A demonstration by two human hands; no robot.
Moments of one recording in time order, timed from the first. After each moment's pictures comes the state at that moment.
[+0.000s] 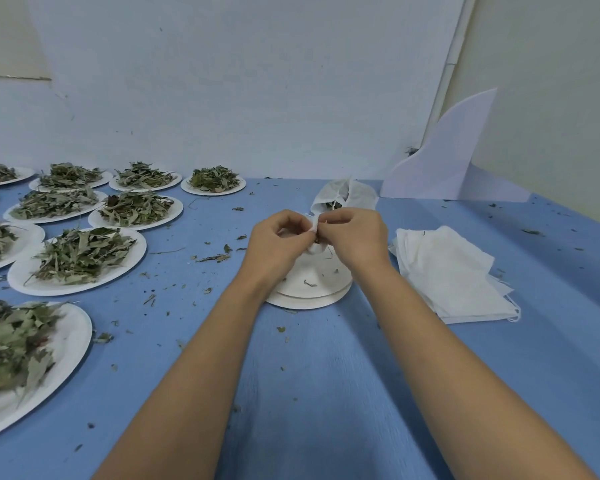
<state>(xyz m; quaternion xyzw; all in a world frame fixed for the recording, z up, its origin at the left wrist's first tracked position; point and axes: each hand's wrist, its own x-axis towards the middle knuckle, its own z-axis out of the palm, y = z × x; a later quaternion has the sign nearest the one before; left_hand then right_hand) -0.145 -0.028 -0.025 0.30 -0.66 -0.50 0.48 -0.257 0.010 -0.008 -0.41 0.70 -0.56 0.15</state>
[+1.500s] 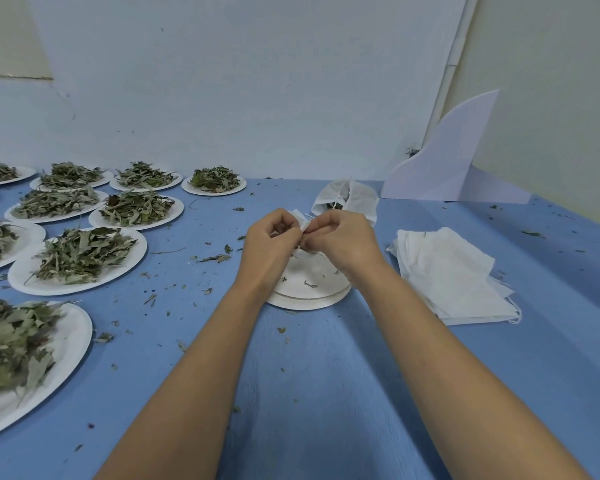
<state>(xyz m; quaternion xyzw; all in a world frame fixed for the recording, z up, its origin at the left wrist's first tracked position) -0.142 -0.036 -0.033 0.31 -0.65 -0.48 0.50 -0.248 0.015 -0.006 -0.46 0.66 -0.54 0.25</state>
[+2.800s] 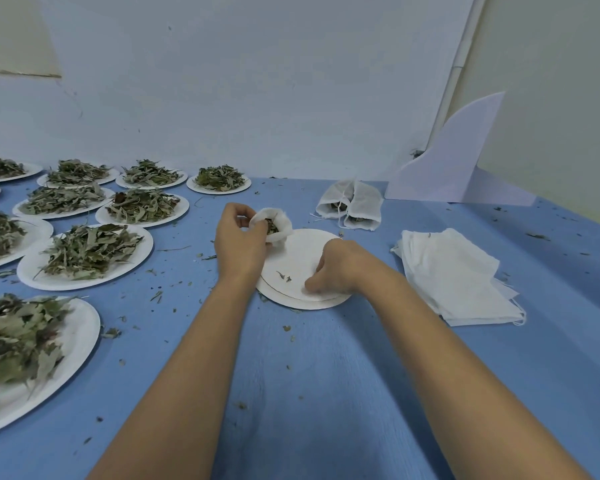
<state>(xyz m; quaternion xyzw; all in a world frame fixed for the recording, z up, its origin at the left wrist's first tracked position) -0.125 -0.056 -0.034 0.45 -0.53 -0.44 0.57 -0.247 0.016 -0.010 -0.59 0.80 -0.07 0.14</state>
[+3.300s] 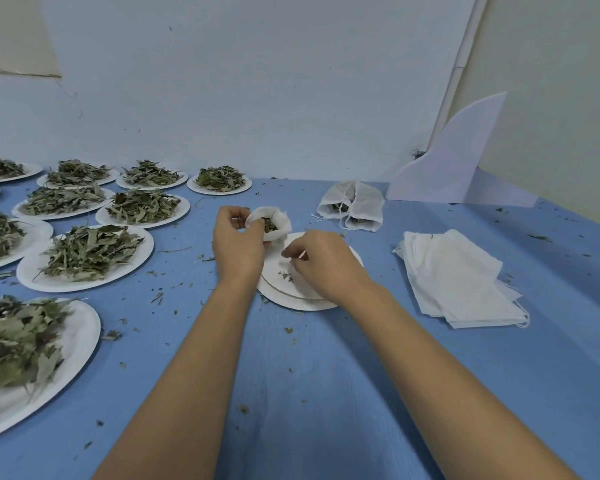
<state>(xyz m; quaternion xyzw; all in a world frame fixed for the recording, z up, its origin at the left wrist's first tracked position) -0.126 -0.064 -0.038 0.44 -0.49 -0.46 0.60 -0.232 0.002 -0.029 -0.68 0.69 -0.24 0.03</state>
